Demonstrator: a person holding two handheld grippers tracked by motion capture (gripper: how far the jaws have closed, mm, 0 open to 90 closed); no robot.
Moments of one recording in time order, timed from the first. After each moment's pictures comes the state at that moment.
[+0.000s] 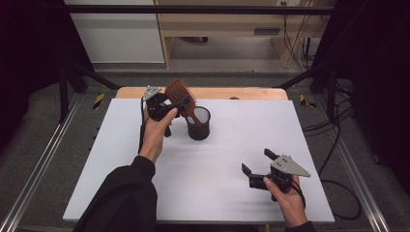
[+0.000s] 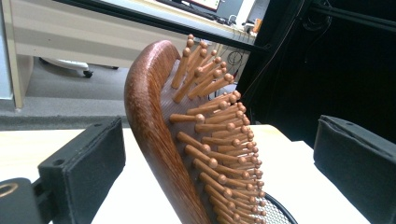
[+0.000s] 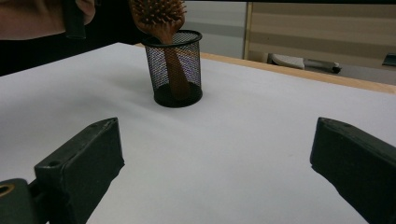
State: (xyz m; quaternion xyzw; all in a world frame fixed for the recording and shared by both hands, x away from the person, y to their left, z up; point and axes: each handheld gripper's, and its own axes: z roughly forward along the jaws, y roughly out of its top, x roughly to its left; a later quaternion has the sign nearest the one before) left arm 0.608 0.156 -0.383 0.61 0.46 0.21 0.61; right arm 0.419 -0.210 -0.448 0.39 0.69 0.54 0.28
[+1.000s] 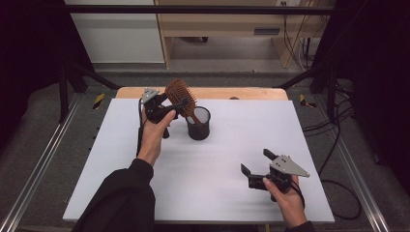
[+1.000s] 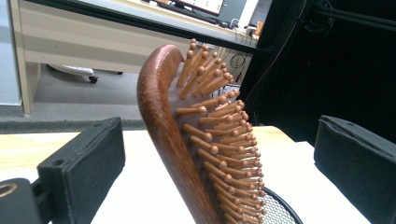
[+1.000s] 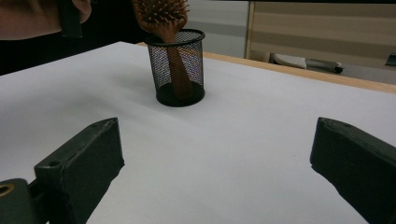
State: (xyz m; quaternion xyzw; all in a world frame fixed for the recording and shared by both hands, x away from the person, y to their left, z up) left arm 0.600 0.161 -0.382 0.61 0.46 0.23 0.61; right arm 0.419 -0.209 -0.449 0.38 0.69 0.54 0.28
